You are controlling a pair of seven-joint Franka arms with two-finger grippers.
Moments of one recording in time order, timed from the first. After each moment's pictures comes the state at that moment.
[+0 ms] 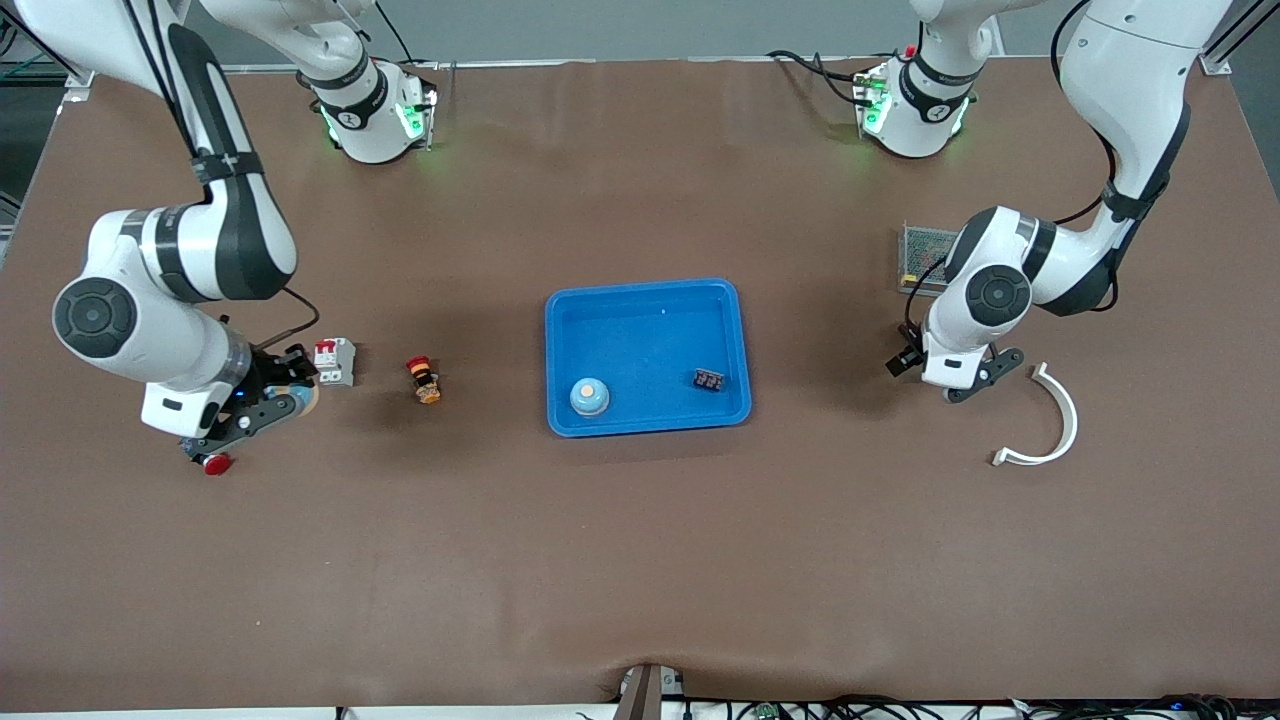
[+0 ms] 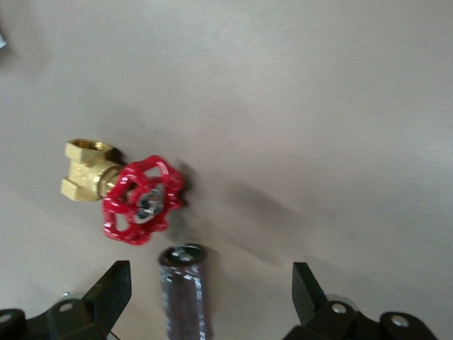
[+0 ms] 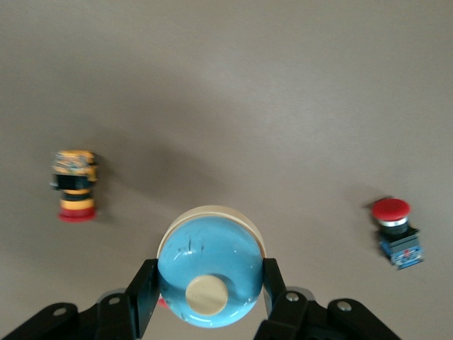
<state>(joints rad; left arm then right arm) 0.24 0.38 -0.43 -2.24 0.40 2.38 -1.03 0.07 0.29 -0.05 -1.90 -0.06 2.11 -0.48</state>
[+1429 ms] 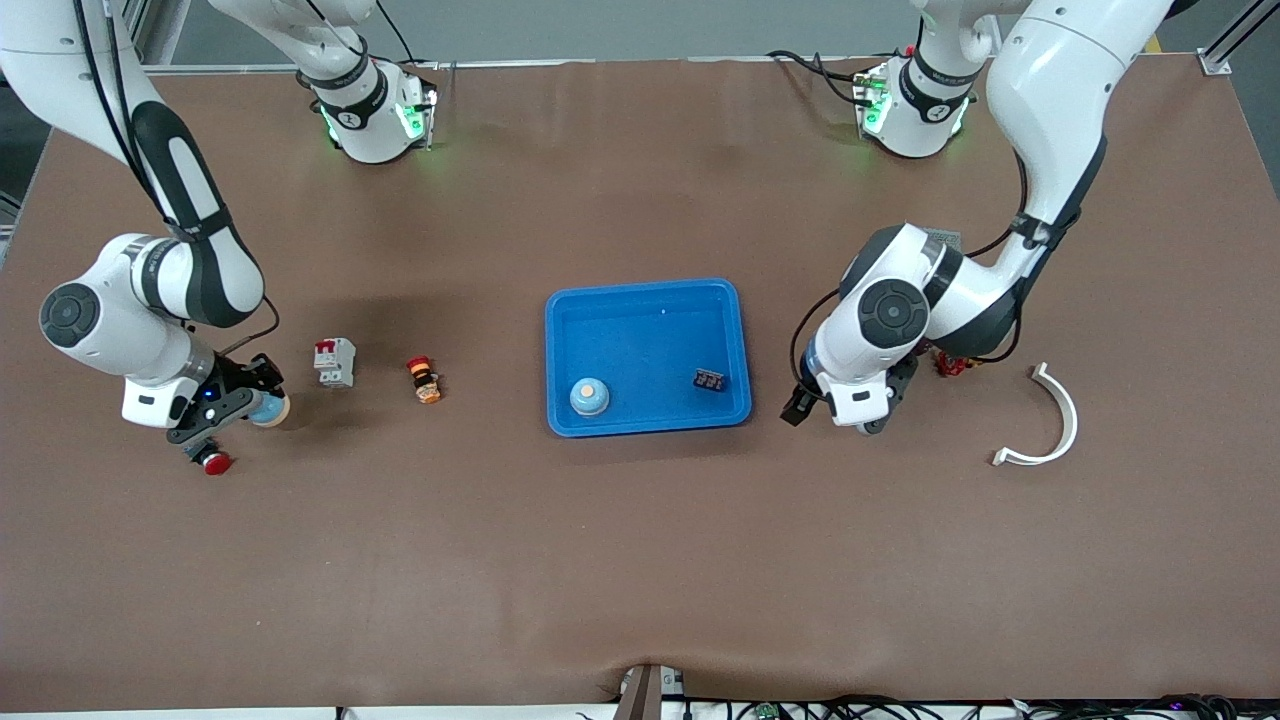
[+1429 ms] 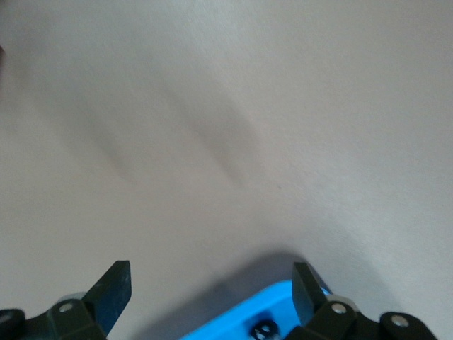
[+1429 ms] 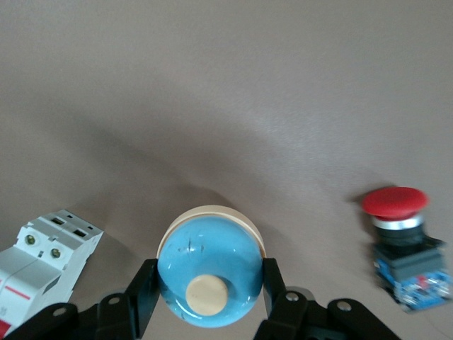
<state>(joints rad) 0.02 0.56 -0.54 -1.79 0.25 2.21 -1.63 -0.13 0.41 -0.05 -2.11 0.09 2.51 -0.83</state>
